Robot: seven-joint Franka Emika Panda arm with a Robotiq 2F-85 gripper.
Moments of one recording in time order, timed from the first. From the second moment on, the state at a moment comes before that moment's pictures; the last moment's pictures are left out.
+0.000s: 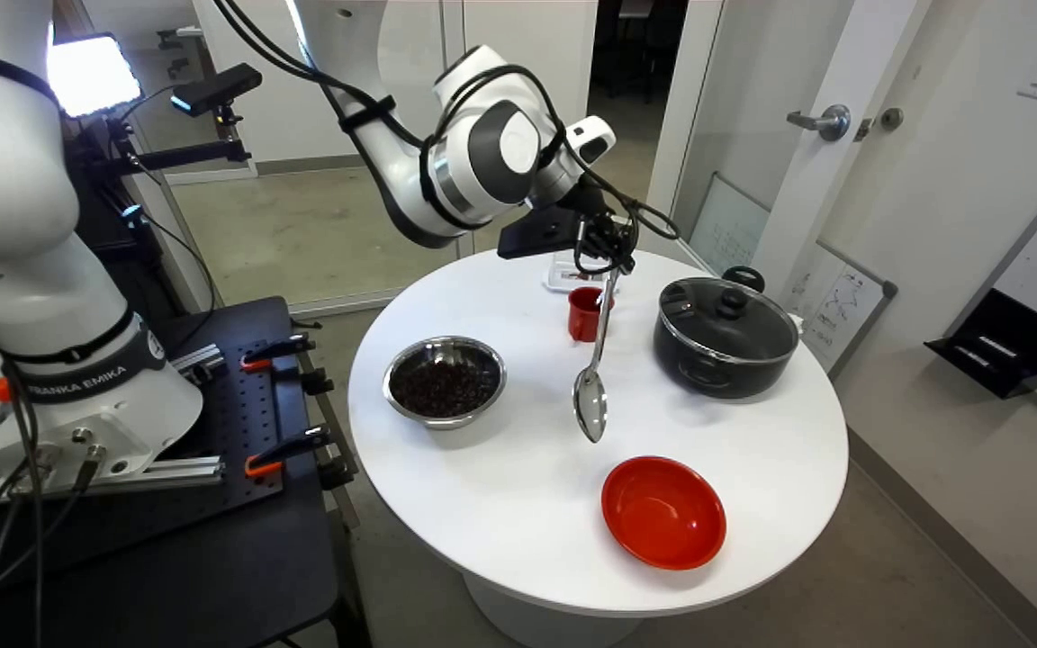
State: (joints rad) arm -2.61 -0.52 2.29 -2.24 -0.81 3.45 0.26
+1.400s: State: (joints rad) arm -2.60 -0.51 2.32 -2.24 -0.87 3.45 0.34
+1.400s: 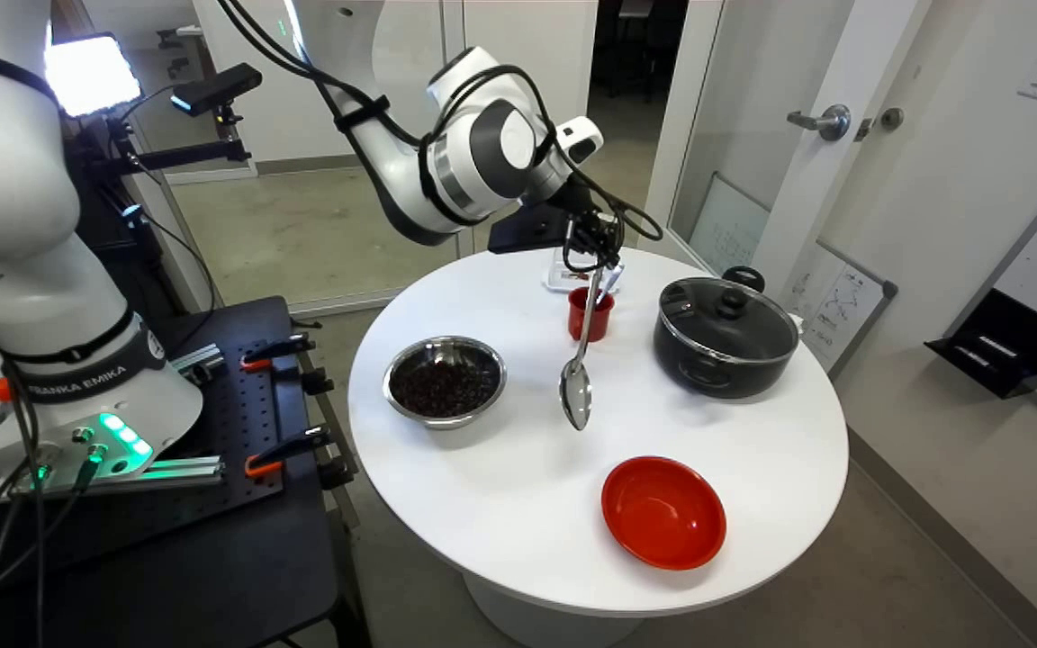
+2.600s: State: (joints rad) arm -2.61 -0.66 2.22 -2.11 -0.81 3.45 0.54
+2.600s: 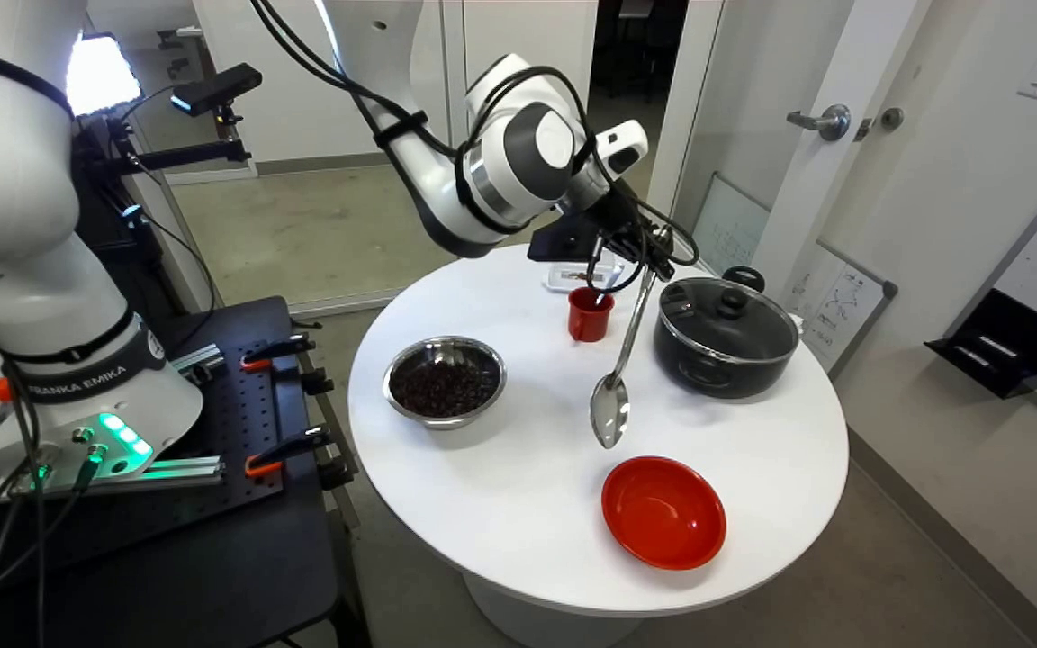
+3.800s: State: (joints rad) arm -2.61 -0.84 2.14 -2.02 -0.77 3.45 0.74
